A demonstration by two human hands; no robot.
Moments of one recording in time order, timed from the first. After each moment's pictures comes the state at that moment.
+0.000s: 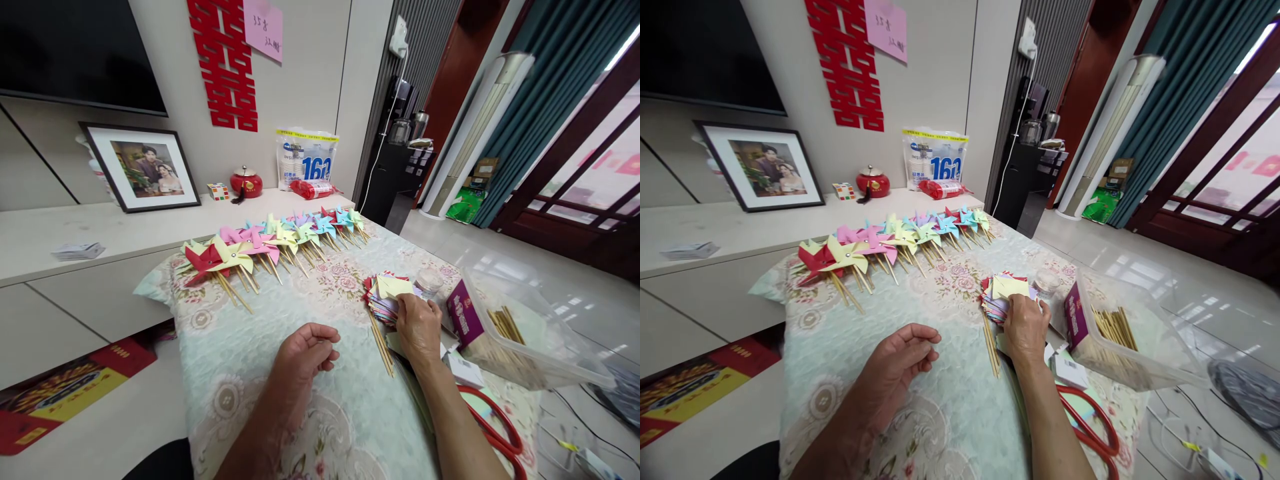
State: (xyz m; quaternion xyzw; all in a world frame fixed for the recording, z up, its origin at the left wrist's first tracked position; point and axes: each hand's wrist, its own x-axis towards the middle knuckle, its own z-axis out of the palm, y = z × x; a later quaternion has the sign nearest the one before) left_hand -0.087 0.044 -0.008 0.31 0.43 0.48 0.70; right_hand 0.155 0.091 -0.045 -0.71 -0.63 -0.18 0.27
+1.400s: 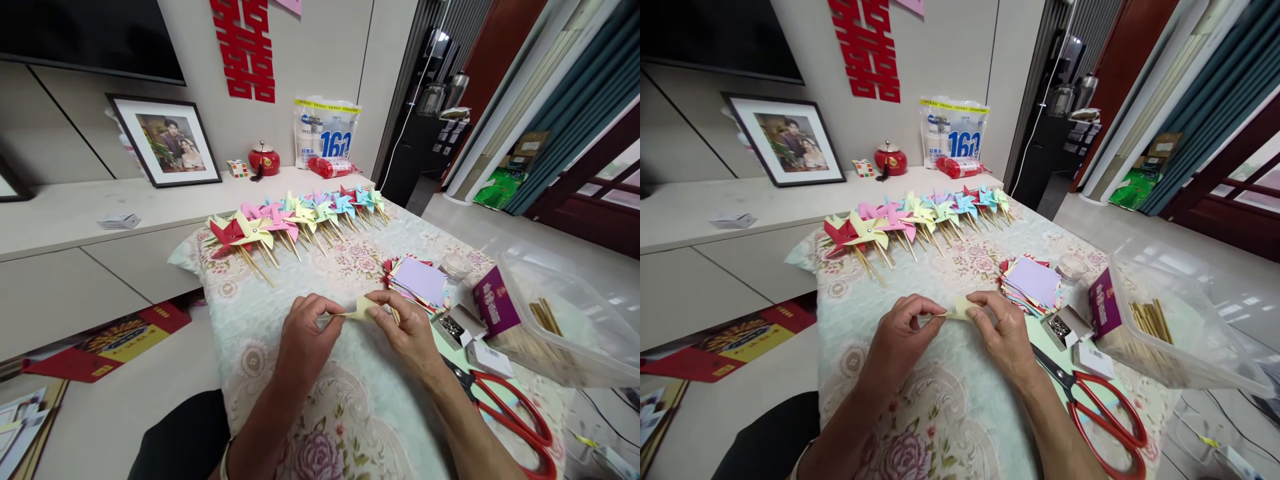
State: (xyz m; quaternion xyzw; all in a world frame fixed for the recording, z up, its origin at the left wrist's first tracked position) left_hand -0.106 0.048 -0.016 0.62 0.54 0.48 0.29; right_hand 0.086 0.058 -0.017 -0.46 -0.75 0.15 0.45
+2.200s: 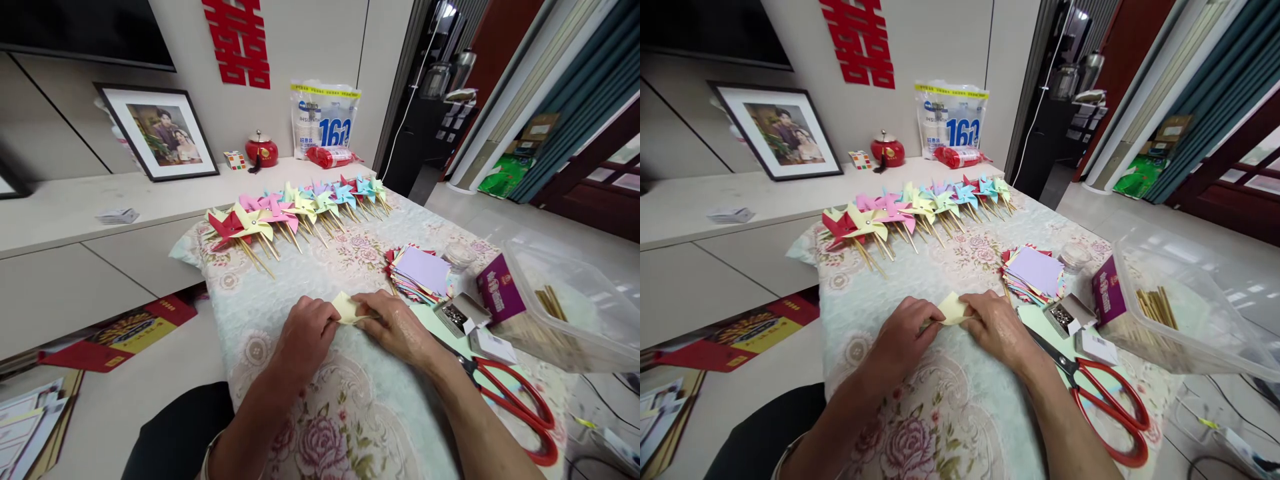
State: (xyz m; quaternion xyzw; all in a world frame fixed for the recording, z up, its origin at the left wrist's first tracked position) left_hand -0.121 0.046 -0.036 0.78 0.53 0.26 0.23; right_hand 0.089 0.061 -0.023 -0.48 -0.82 0.24 0.20
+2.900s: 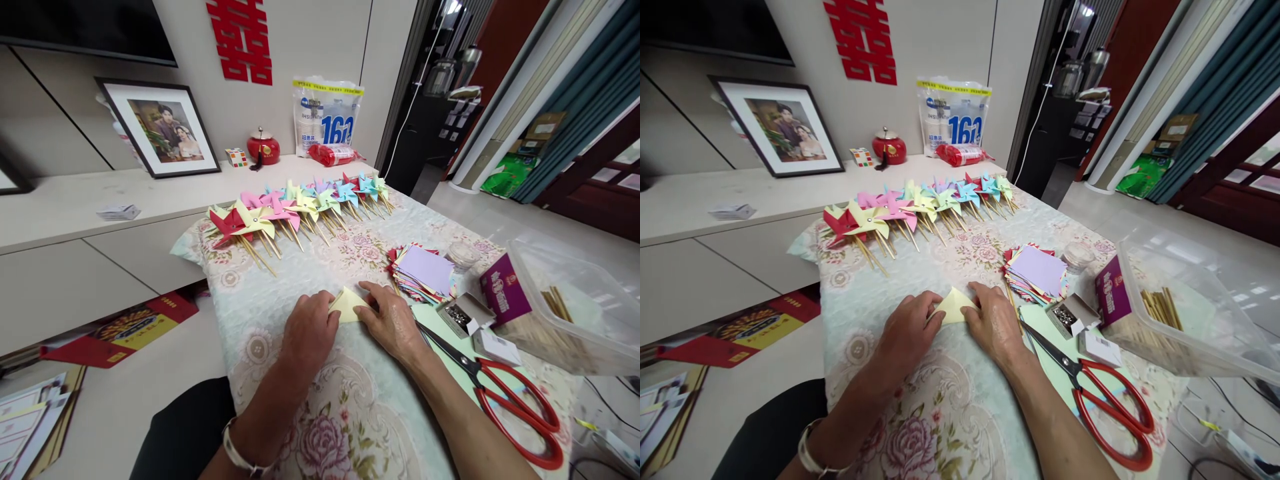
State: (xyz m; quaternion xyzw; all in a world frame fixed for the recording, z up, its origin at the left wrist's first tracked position) left_hand -0.106 0.050 -0.028 0.72 0.64 0.17 0.19; right_hand 0.069 0.066 -0.040 -0.62 -0.74 0.17 0.23
